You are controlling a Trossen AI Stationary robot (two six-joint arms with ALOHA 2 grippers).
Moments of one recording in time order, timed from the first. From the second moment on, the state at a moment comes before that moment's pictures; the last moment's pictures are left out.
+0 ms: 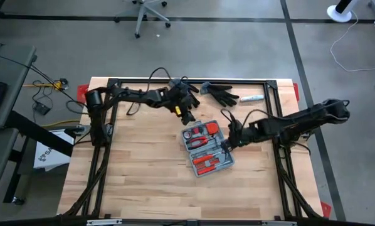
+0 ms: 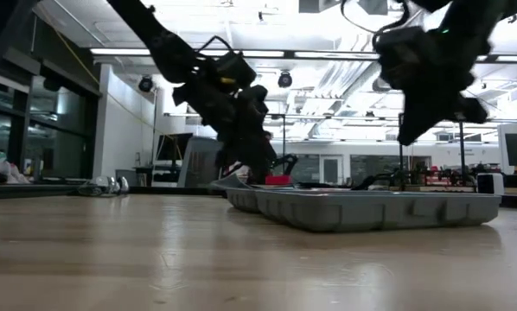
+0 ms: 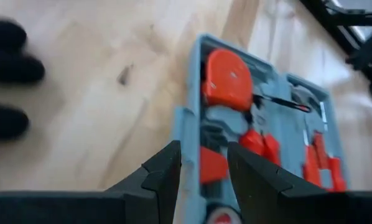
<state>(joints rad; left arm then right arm) 0.39 1.88 1.13 -0.07 0.44 -0.32 0.19 1.27 0.77 -0.59 0.16 1.18</state>
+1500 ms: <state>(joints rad) 0.39 2.09 1.27 -0.13 0.57 -0.09 0.54 1.27 0.77 -0.72 0.37 1.73</state>
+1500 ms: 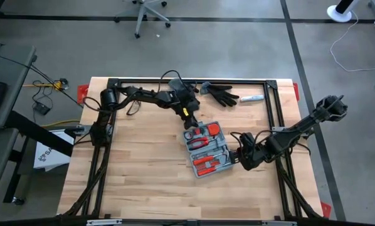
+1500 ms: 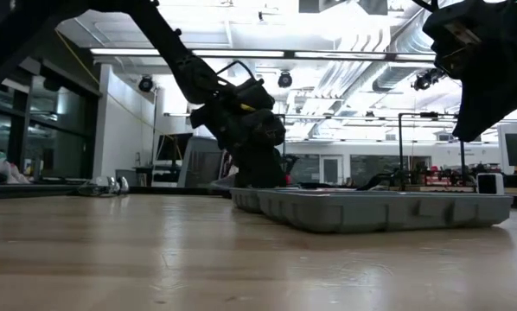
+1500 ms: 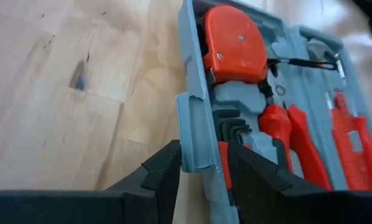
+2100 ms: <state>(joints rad) 0.38 2.09 1.27 -0.11 0.61 -0.07 0.54 1.27 0.77 -0.73 0.37 1.73</state>
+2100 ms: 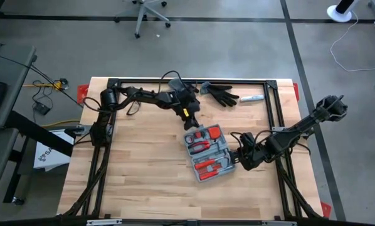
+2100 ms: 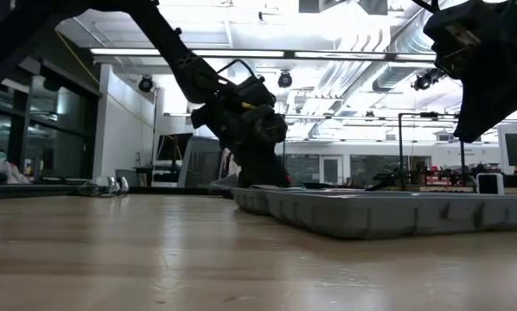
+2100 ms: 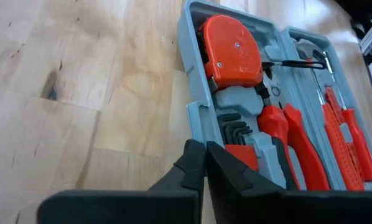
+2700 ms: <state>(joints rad) 0.37 2.10 1.27 -0.11 0.64 -0.14 0.54 1.27 0.77 -0.74 0.37 1.73</state>
